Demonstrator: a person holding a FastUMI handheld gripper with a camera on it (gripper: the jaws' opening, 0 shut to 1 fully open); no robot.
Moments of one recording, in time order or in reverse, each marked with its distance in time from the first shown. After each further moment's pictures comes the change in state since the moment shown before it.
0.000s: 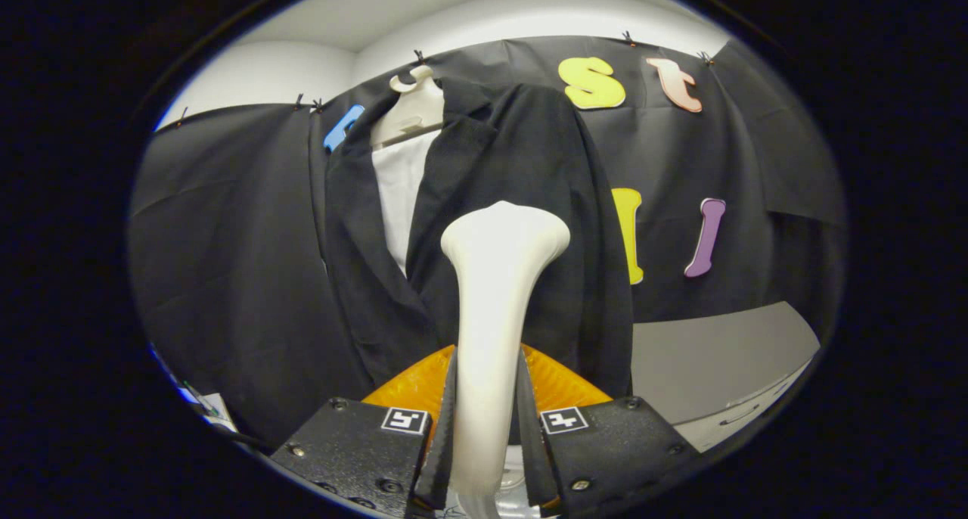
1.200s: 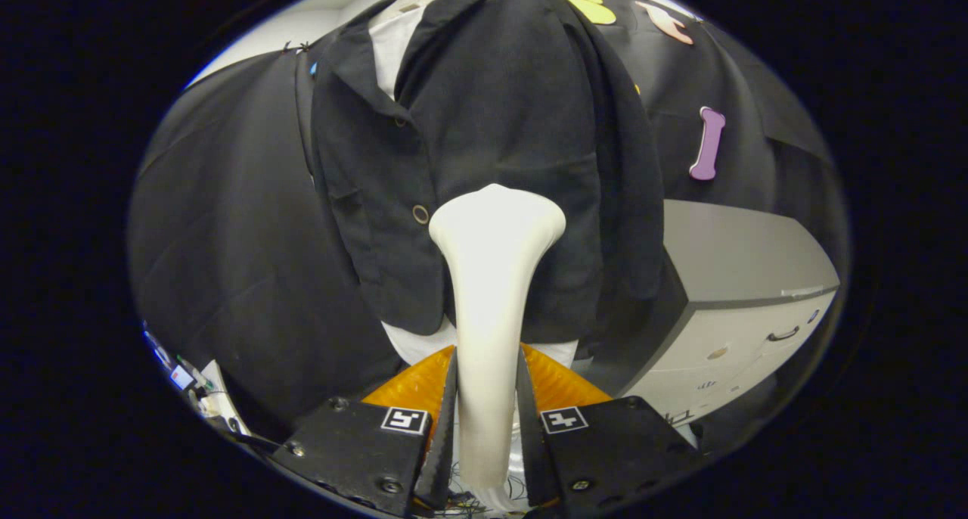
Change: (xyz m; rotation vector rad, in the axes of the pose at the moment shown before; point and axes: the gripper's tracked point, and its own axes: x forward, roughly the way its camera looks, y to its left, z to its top) arm 0.028 0.006 -0.183 0.040 0.314 -0.032
